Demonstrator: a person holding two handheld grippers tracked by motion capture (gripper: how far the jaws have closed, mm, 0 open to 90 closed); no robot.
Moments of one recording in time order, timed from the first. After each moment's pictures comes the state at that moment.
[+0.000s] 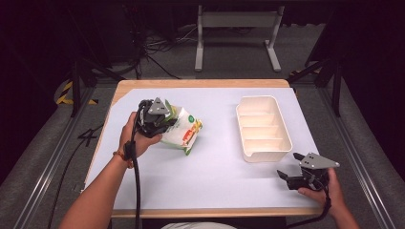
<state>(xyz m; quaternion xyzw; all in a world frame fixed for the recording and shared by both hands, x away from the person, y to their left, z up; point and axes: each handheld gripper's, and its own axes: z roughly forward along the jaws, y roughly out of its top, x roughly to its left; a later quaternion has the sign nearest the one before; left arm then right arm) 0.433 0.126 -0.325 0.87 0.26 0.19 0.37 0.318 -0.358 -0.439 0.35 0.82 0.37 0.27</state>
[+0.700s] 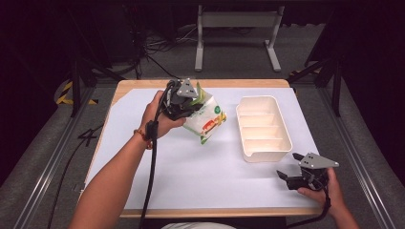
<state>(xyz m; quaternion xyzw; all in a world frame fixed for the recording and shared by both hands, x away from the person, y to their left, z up) 0.449 0.058 -0.273 0.89 0.17 0.20 0.37 0.319 -0.358 -0.439 0.35 0.82 0.37 0.26</state>
